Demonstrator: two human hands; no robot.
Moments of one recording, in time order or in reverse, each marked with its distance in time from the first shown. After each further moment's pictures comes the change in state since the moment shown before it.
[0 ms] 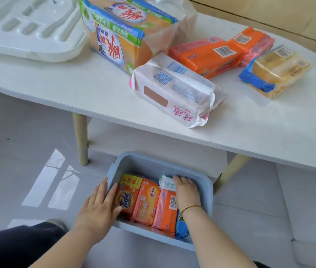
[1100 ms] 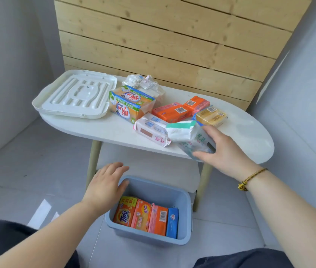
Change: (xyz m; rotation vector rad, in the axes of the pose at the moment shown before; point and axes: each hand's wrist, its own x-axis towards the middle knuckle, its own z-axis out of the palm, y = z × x) left_hand -0.100 0.035 -0.134 -0.132 0.585 0.351; right_hand -0.197 -0.017 -0.252 0.400 0.557 -0.335
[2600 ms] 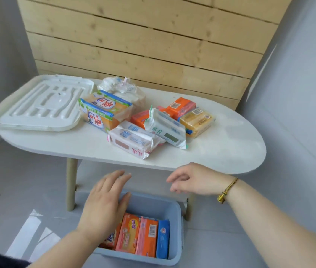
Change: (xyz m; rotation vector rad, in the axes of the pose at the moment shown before) left_hand 0.016 0.051 0.018 -0.028 0.216 0.134; right_hand 0.015 0.039 0.022 0.106 -0.595 0.241
